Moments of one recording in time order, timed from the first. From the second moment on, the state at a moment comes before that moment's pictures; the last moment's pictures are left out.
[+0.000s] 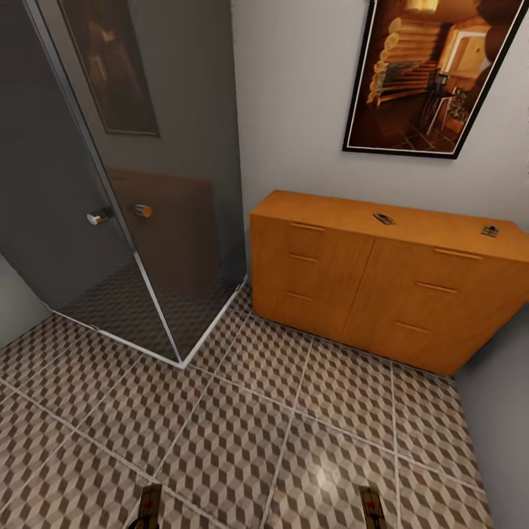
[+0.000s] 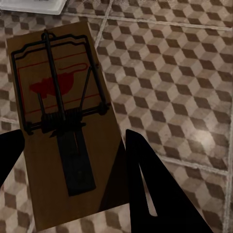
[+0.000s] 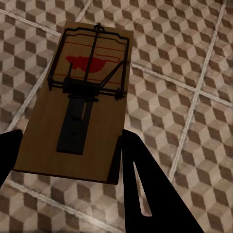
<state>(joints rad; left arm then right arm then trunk) -0.33 0.01 -0.91 0.07 0.72 -0.80 0.10 -0.14 -0.11 0.15 -0.36 -0.14 -0.53 -0.02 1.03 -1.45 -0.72</state>
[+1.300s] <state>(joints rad) -0.33 0.00 -0.91 0.07 0.72 -0.78 0.10 -0.14 -0.11 0.15 -0.36 -0.14 -0.53 -0.02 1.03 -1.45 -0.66</state>
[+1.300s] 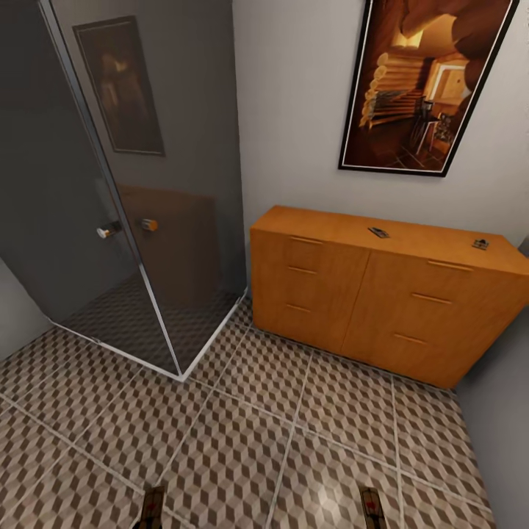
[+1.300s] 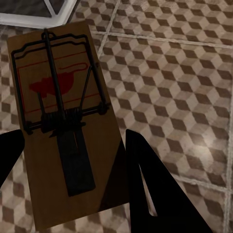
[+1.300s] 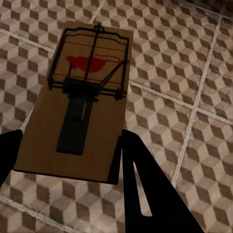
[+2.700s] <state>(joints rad) -0.33 0.00 -0.91 0.07 0.72 -0.78 0.10 -0.14 -0.11 0.15 -0.36 -0.14 -0.53 -0.02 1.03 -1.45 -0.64</state>
